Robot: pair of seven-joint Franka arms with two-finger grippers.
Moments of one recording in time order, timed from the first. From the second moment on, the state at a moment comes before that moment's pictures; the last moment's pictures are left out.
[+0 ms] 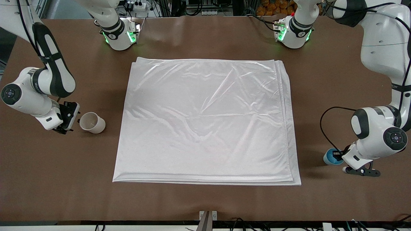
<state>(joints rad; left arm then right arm) 0.09 0.77 0.02 -1.45 0.08 2.30 0.18 -0.27 0.33 0.04 -2.14 -0.08 2.45 -1.53</state>
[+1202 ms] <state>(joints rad) 0.09 0.71 0.02 -1.45 0.05 2.28 0.17 -0.28 0.39 0.03 -2.20 -0.08 2.59 -1.64</state>
